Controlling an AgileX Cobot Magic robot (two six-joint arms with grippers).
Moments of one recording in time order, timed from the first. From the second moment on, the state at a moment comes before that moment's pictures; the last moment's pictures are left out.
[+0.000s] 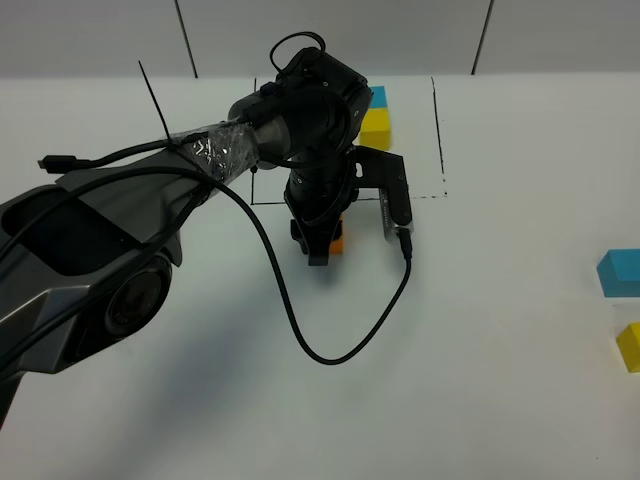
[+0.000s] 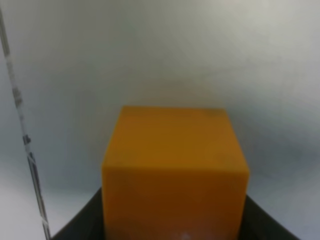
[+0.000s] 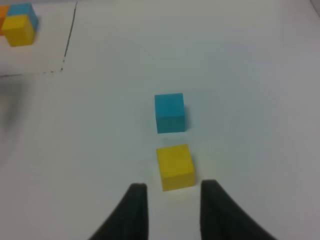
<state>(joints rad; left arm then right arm) -0.64 2.50 -2.12 0.14 1.18 0.83 0.11 -0.01 -0.50 -0.15 1.07 0.24</state>
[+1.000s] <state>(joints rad) -0.66 2.50 -2.12 0.13 1.09 0.83 0.11 -0.01 -0.50 -0.15 1.07 0.24</state>
